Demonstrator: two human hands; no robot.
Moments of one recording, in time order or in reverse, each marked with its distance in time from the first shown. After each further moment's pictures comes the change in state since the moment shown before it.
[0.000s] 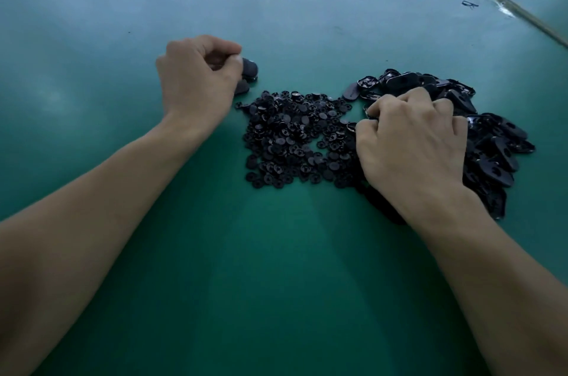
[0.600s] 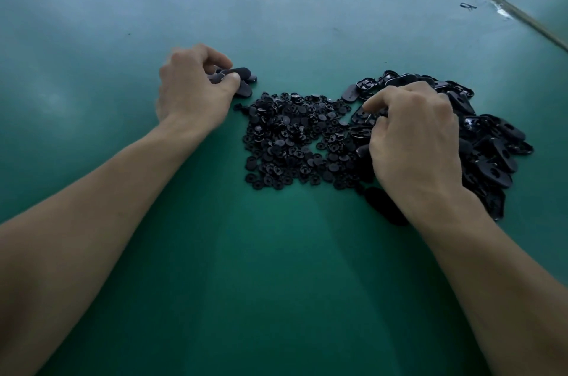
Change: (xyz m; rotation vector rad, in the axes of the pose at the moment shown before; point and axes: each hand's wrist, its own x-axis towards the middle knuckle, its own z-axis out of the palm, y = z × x) left_hand 0.002 -0.007 -0.009 0.378 -0.013 -0.049; right_hand 0.006 0.006 0.007 0.214 0.177 -0.082
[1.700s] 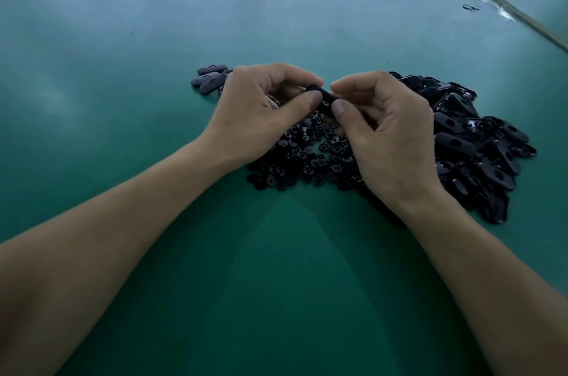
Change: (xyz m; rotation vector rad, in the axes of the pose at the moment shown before) left_hand -0.046 0.037 0.011 -0.559 -0.378 0.369; right_hand -0.003 -0.014 0.013 0.845 0.032 -0.150
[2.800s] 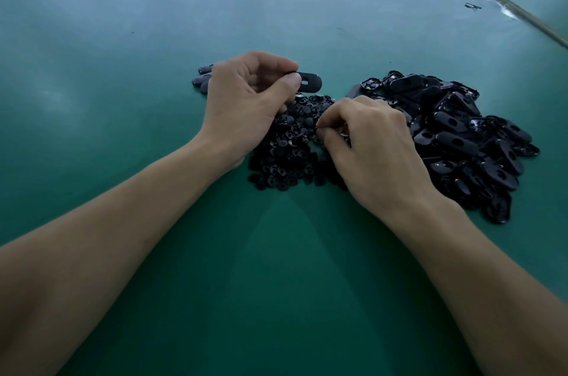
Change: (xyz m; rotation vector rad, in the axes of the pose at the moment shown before) left_hand 0.006 -0.008 0.002 -0.197 0.236 -0.159; right_hand -0.004 -0.004 0.002 -0.569 -0.246 -0.021
